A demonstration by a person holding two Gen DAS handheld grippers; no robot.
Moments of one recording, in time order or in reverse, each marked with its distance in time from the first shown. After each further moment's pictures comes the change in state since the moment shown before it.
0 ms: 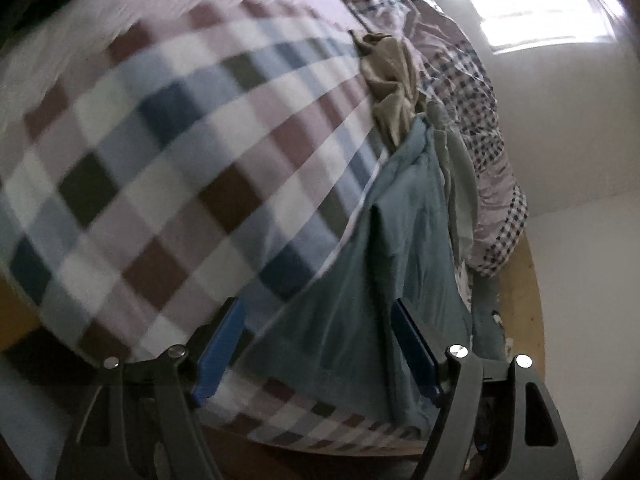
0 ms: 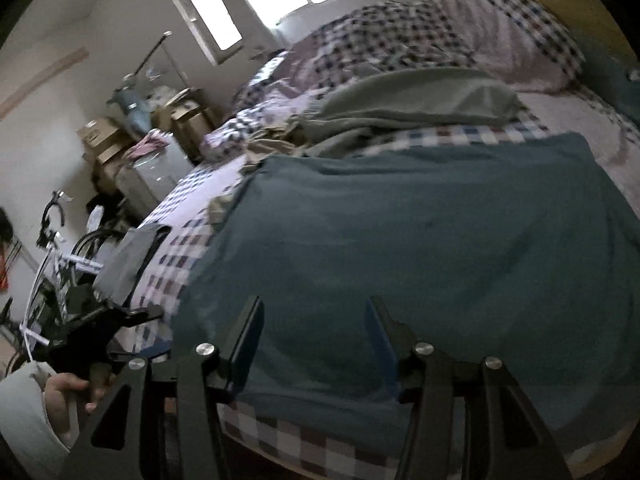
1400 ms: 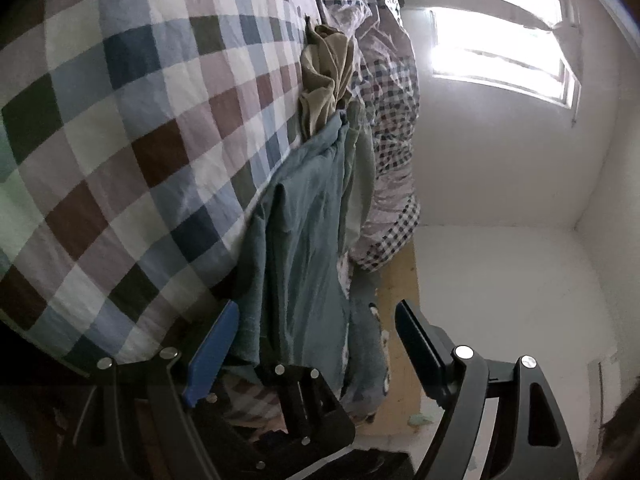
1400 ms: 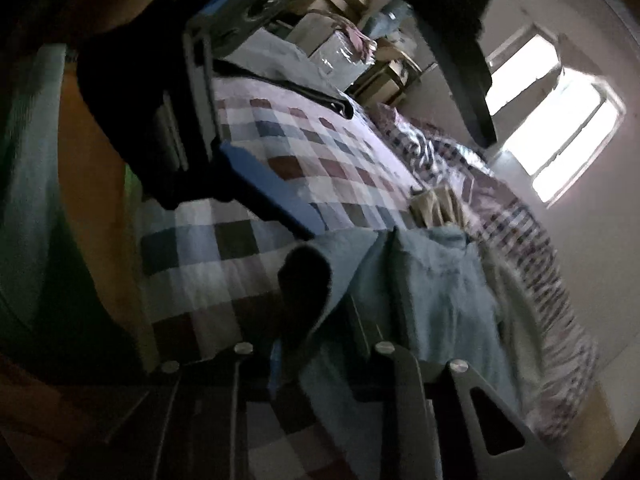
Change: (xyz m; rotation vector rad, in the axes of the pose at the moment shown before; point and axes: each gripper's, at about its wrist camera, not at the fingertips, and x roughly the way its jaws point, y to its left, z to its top) left arm -0.007 0.005 0.011 -0.157 0.105 -0.477; right arm 0.145 0.212 -0.149 -1.268 -0.056 -0.233
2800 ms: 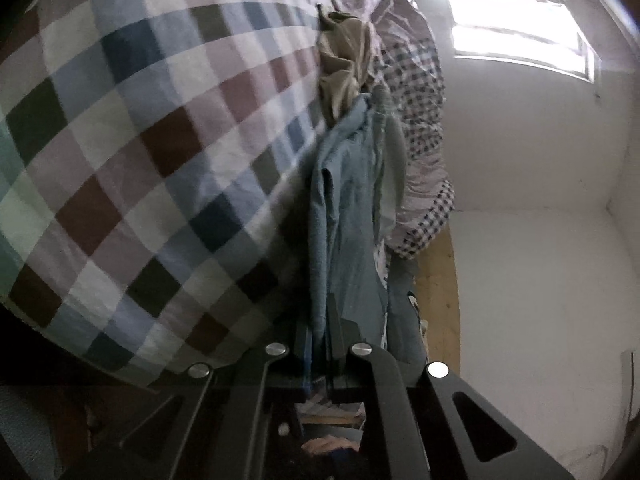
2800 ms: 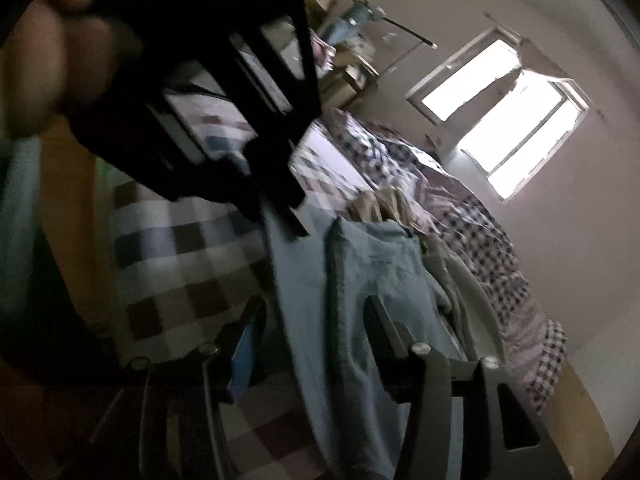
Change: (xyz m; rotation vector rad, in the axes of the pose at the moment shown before) left arm 0.013 -0.005 -0.011 0.068 0.030 0.150; right arm -0.019 -0.027 -0.004 0.065 0.005 -0.170
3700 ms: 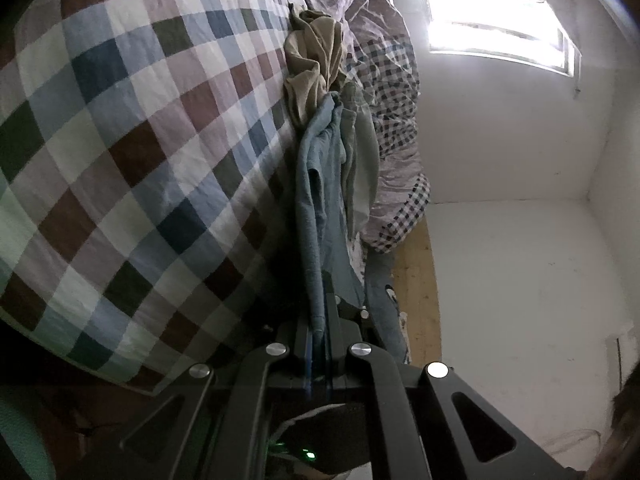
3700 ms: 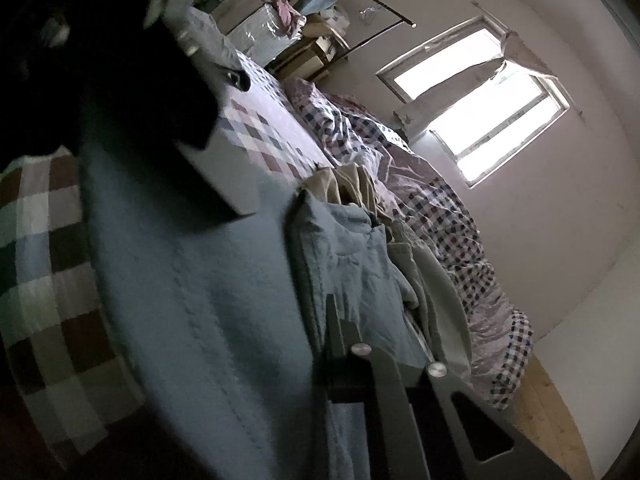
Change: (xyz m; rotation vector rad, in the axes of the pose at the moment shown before) left arm -0.011 -0.003 0.002 0.023 0.006 -0.061; right arm 0.078 -0.022 0.019 -0.006 0.090 -0.131
